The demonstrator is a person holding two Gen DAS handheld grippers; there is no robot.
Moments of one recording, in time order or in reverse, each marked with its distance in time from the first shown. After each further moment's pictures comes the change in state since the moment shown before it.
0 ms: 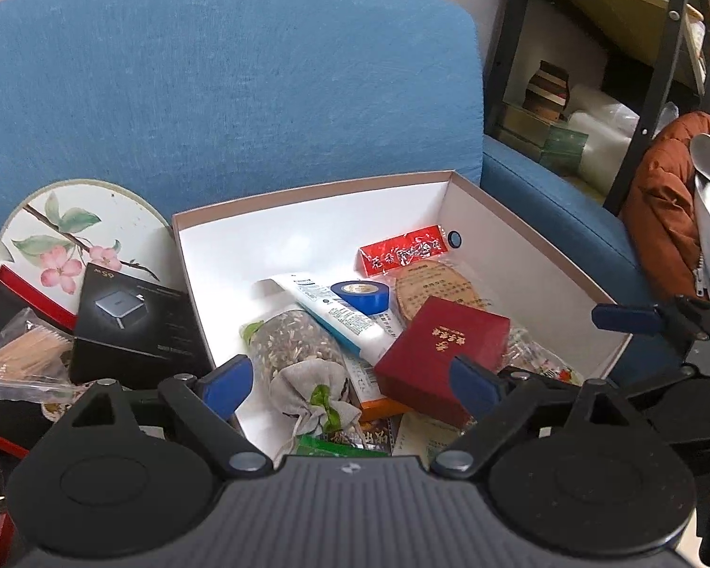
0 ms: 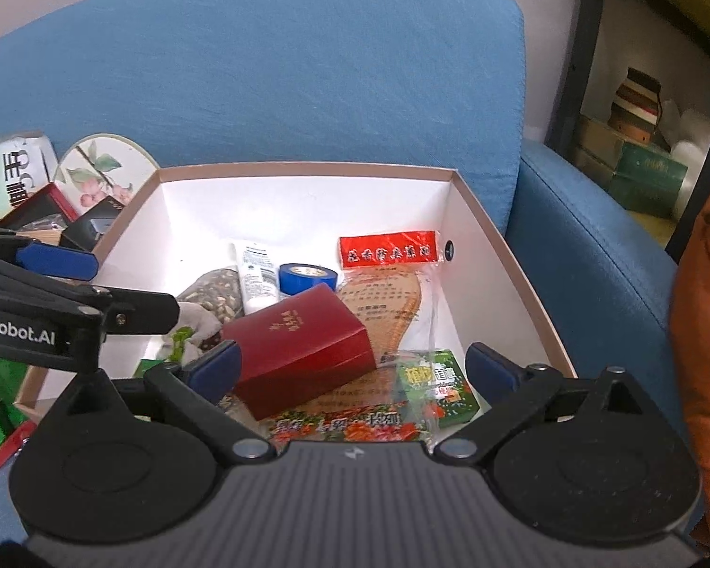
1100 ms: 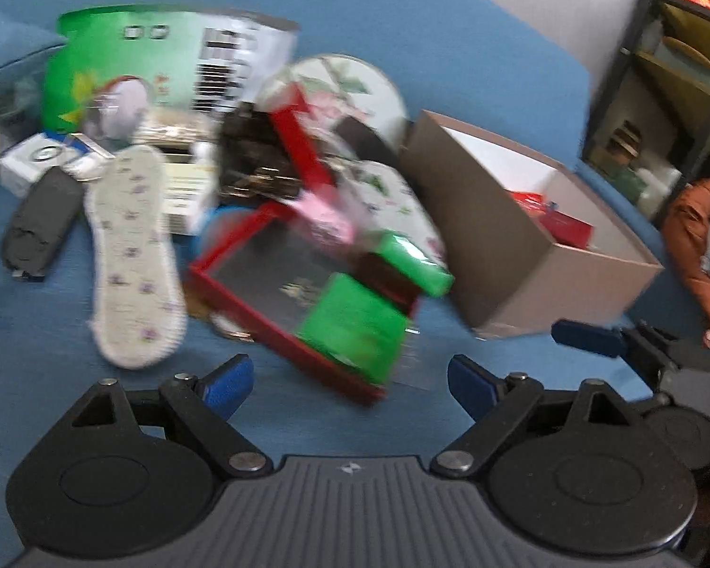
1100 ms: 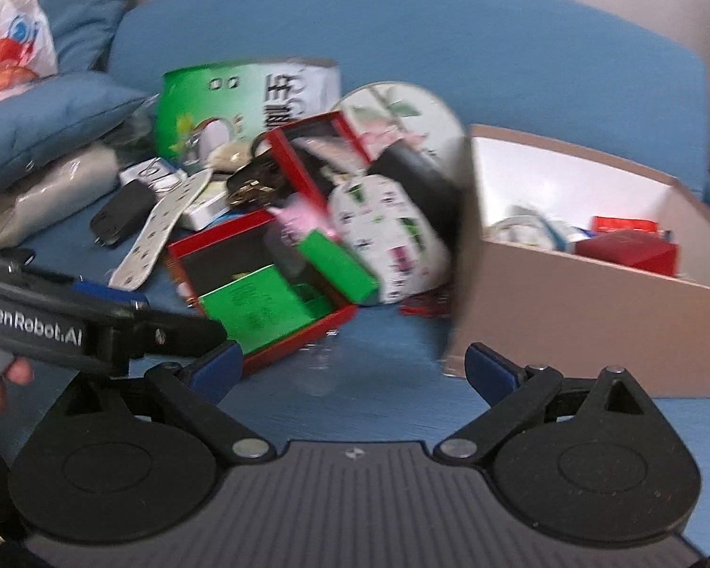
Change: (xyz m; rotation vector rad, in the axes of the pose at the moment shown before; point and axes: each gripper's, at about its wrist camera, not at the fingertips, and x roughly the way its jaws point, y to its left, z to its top) left arm -0.140 0.122 -0.185 -0.314 -0.051 0.116; right arm -0.070 0.191 -0.104 -0.171 -0.069 0.304
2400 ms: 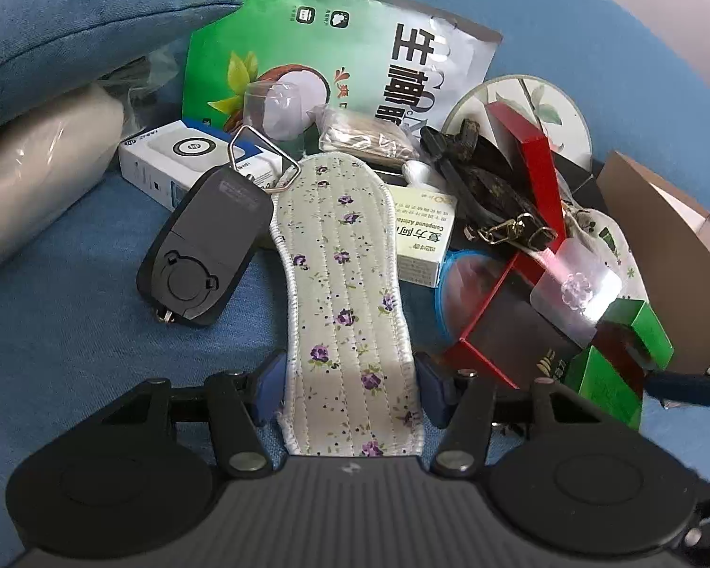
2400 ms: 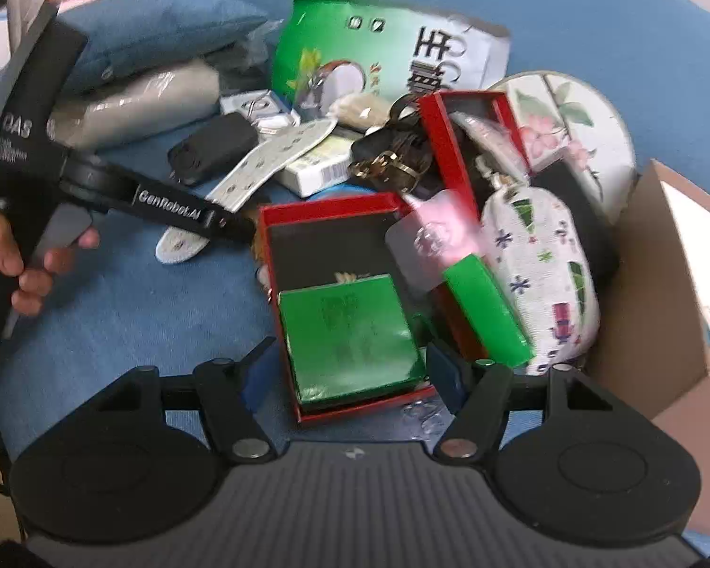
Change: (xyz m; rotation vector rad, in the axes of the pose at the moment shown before) left arm 0.033 0.097 0.023 -0.075 -0.030 0.257; right arm 0.067 0.040 0.031 -0.256 0.104 0.209
